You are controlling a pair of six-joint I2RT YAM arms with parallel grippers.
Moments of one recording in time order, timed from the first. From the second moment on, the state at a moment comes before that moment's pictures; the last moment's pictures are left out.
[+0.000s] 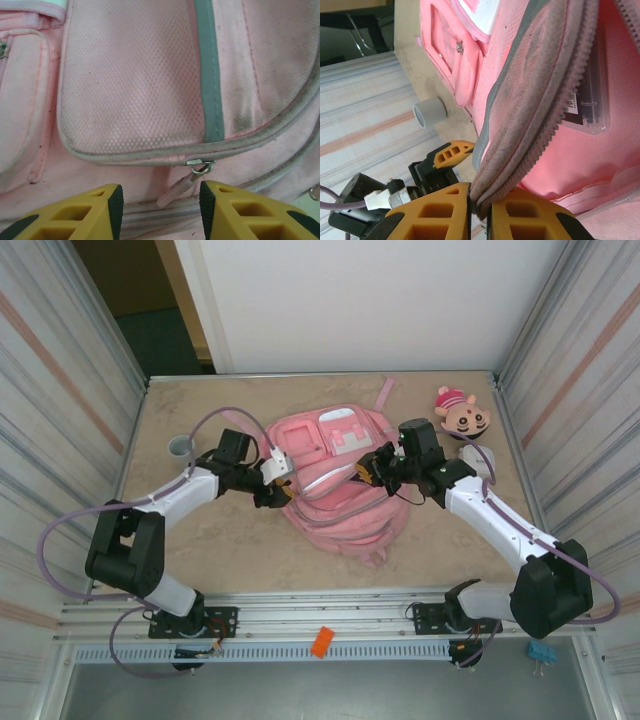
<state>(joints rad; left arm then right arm) -0.35 1.53 0.92 -0.38 0.70 0.76 0.46 1.28 0.96 -0.39 -0.41 1.40</state>
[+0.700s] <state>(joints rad) -0.41 1.47 0.89 -0.45 0.69 0.73 0.46 1.28 0.94 -0.37 -0.40 1.41</state>
